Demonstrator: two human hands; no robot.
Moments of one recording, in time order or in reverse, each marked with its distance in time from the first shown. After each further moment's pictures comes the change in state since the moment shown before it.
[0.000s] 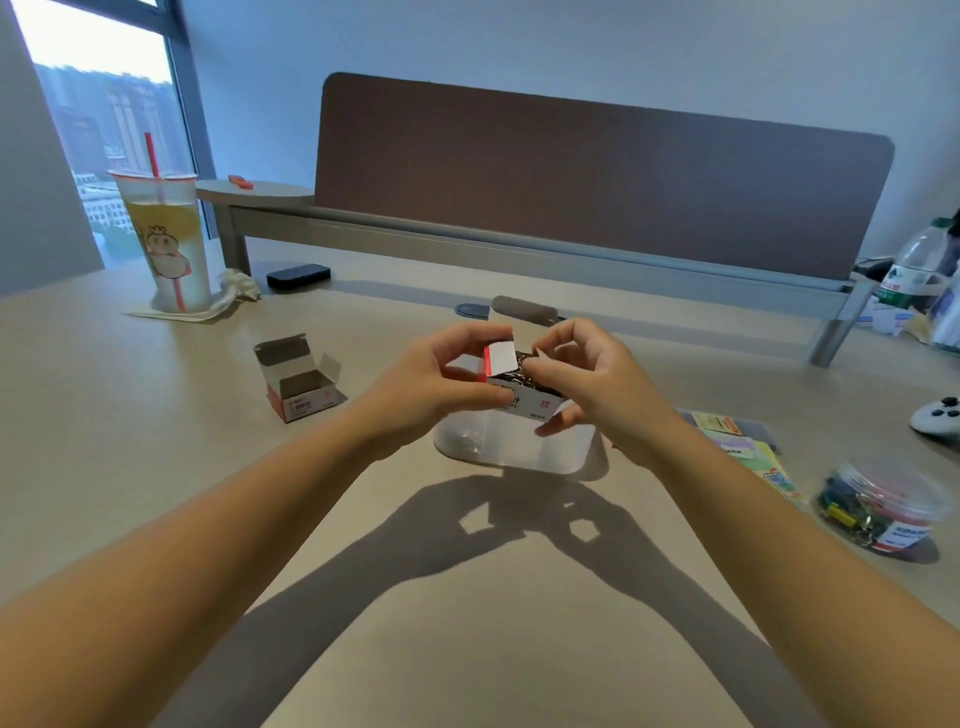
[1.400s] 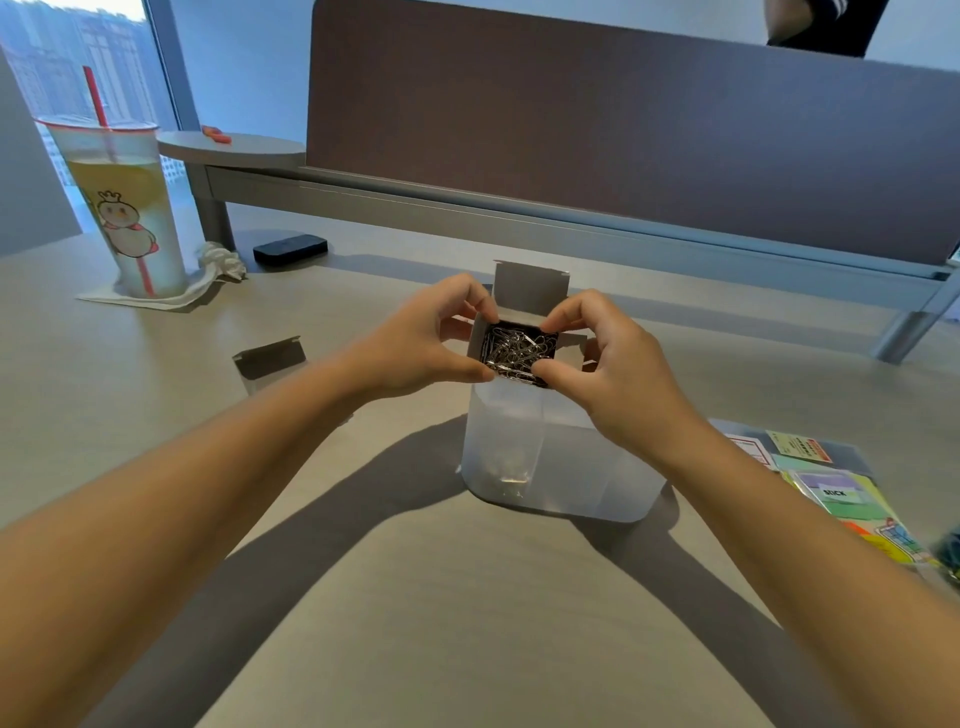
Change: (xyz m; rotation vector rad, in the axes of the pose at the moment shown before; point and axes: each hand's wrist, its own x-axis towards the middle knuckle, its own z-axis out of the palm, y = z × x) left_hand 0.072 -0.046 -0.068 0.271 -0.083 0.068; right_hand 0.067 0.027 0.023 -0.353 0.090 -0.199
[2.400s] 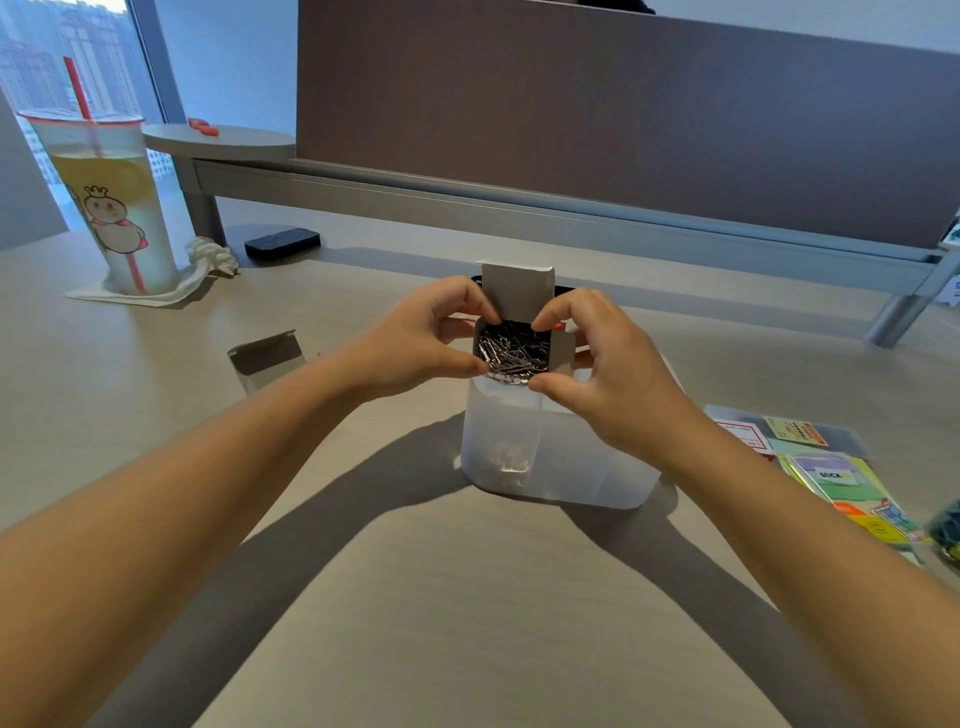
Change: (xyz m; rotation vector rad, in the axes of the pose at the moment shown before) left_hand -0.003 -0.002 0.003 -0.135 -0.024 -0.025; right_hand -0.006 0.000 0.000 -0.147 -0.073 -0.053
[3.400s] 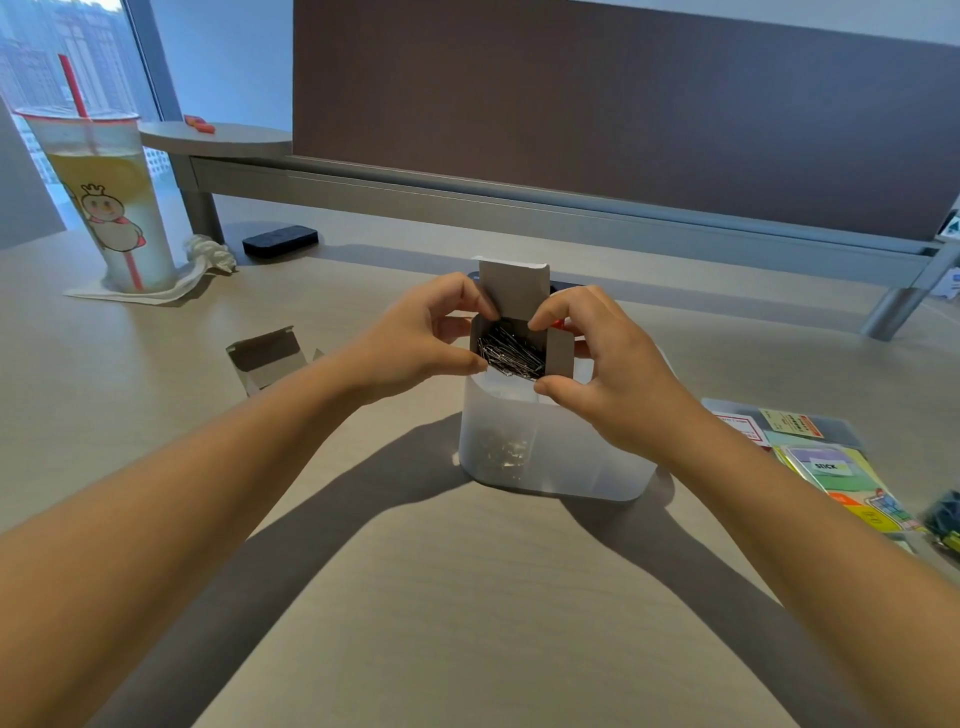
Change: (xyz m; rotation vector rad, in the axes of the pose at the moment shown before) left_hand -0.005 0.005 0.006 -0.053 0.021 -0.023; right_hand -0.005 0.000 -0.003 -0.029 -0.043 -0.014
